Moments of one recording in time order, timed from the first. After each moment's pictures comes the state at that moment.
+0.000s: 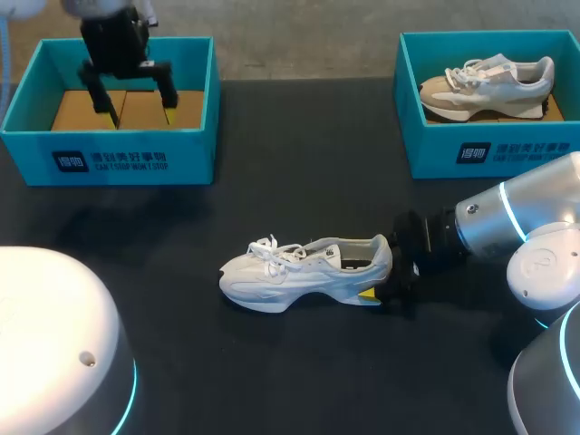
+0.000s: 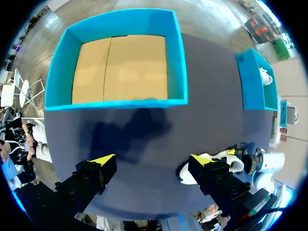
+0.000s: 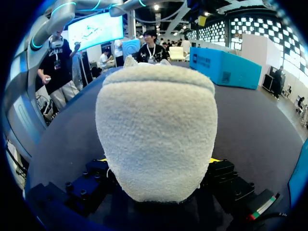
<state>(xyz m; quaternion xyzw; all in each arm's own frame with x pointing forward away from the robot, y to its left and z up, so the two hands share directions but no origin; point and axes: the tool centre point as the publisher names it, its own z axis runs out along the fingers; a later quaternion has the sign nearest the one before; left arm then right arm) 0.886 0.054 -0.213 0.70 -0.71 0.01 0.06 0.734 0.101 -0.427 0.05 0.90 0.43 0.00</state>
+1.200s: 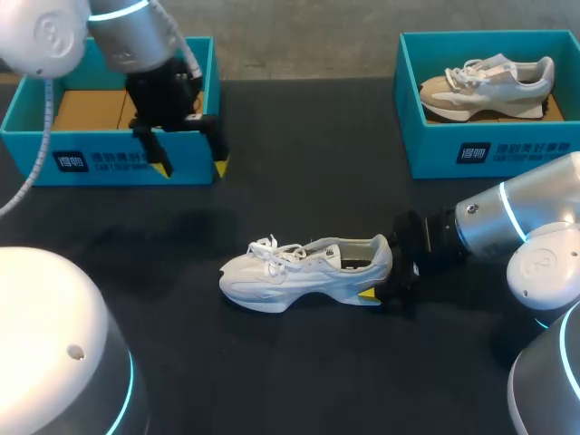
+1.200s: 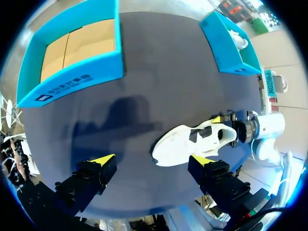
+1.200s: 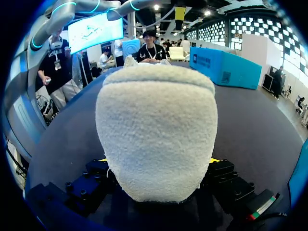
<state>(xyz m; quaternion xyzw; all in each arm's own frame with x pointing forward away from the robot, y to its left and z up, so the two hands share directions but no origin) 0.799 -0.033 -0.235 0.63 -0.77 0.03 0.11 0.734 0.101 -0.427 0.05 0.90 0.43 0.00</state>
